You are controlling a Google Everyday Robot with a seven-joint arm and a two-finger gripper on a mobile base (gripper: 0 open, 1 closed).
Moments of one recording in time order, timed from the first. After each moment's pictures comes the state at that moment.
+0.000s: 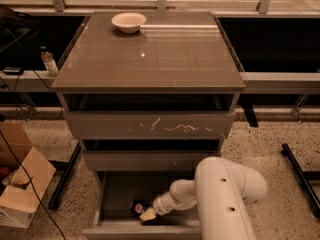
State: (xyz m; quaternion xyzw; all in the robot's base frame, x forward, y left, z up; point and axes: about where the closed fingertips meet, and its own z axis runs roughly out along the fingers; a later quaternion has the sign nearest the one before) arm 0.536 0.043 0.130 -0.41 0.85 0.30 0.15
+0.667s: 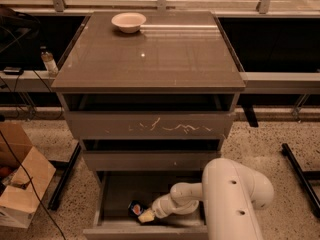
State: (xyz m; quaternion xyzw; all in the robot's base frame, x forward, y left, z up) arm 0.526 0.055 0.142 -0.39 0.85 0.32 0.17
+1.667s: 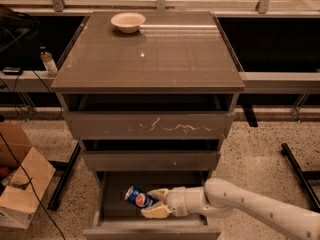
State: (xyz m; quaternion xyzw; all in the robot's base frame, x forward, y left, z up) arm 0.463 0.030 0.412 -0.42 0.72 0.45 0.33
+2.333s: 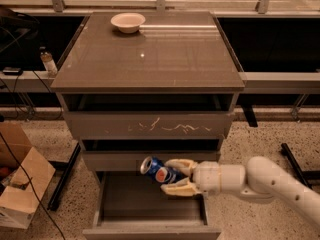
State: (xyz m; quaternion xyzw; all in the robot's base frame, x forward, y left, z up) arm 0.461 -0.042 0.614 -0.48 0.62 0.40 0.47
